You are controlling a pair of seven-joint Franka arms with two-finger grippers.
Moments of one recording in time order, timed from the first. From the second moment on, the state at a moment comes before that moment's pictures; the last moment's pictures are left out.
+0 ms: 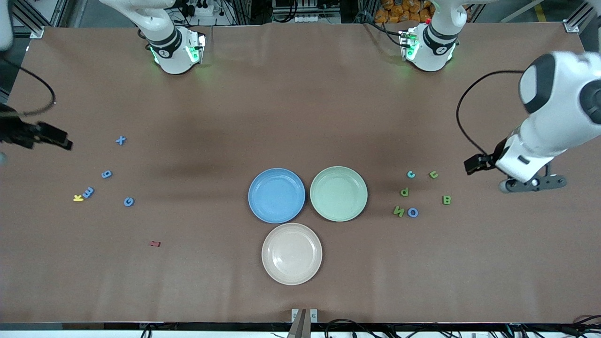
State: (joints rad) left arm 0.01 0.17 -0.11 -1.83 0.07 1.99 -0.19; right arm -0.07 0.14 -0.02 -1.55 0.02 1.62 -0.03
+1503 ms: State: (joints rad) left arm 0.08 0.57 -0.11 -1.94 0.21 2.51 -0.10; right arm -0.11 0.59 -0.03 -1.85 0.02 2.45 -0.35
